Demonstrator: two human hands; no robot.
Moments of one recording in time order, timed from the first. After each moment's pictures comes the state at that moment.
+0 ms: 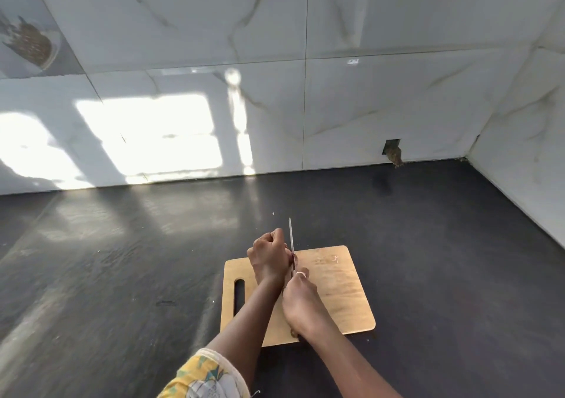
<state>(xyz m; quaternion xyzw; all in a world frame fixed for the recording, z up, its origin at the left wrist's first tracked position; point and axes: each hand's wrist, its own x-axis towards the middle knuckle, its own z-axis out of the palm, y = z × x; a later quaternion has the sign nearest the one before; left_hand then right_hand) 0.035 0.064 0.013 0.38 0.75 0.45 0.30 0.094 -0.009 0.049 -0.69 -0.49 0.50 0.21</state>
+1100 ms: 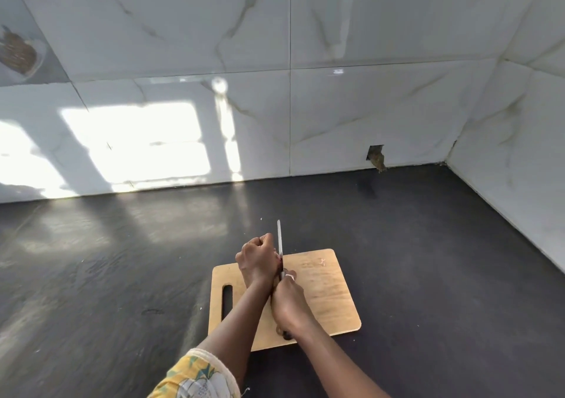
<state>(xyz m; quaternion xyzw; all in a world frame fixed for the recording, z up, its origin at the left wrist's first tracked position) 0.036 0.064 0.013 0.37 0.76 0.45 0.28 0.097 -0.004 0.029 -0.66 -0.41 0.57 0.26</state>
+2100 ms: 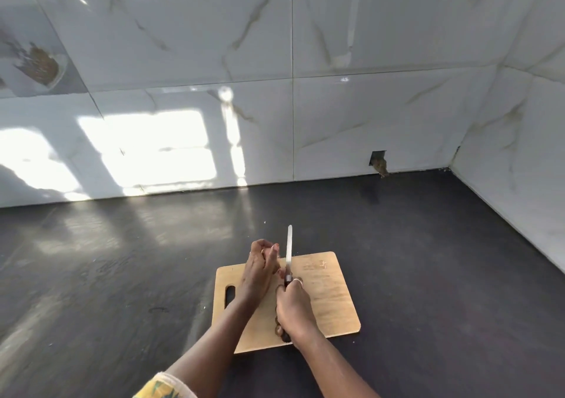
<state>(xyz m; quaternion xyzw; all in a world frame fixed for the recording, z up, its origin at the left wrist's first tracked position) 0.014 0.050 -0.014 0.55 0.61 0.44 0.37 0.094 -0.002 -0.002 -0.68 -0.45 0.51 0.28</state>
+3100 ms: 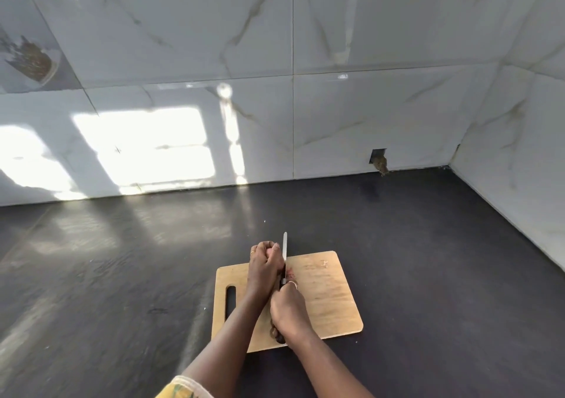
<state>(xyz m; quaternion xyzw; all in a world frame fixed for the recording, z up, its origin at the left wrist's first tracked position) 0.026 0.059 -0.017 0.46 0.63 0.48 0.41 0.085 -0.004 0.007 -0.69 -0.42 0.52 0.28</state>
